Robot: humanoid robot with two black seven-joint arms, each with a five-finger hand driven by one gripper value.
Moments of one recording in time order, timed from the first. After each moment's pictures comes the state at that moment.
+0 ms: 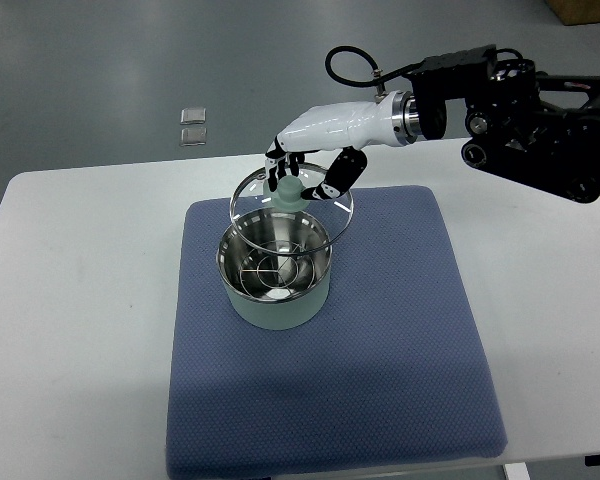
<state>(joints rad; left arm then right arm) 0.02 0.00 -0.04 -0.24 0.00 0.02 0.06 1.41 -0.41 0.05 1.13 -1.42 0.25 0.35</state>
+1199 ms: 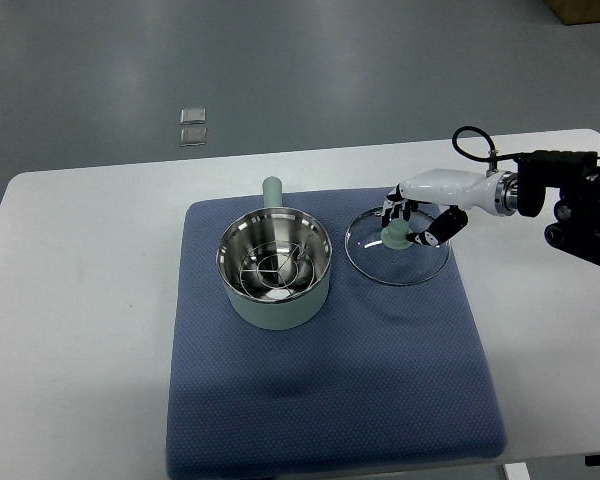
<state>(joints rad) 0.02 0.00 -0.05 -0.24 0.00 0.03 0.06 1.04 -0.54 0.05 1.01 -1.44 0.08 0.34</state>
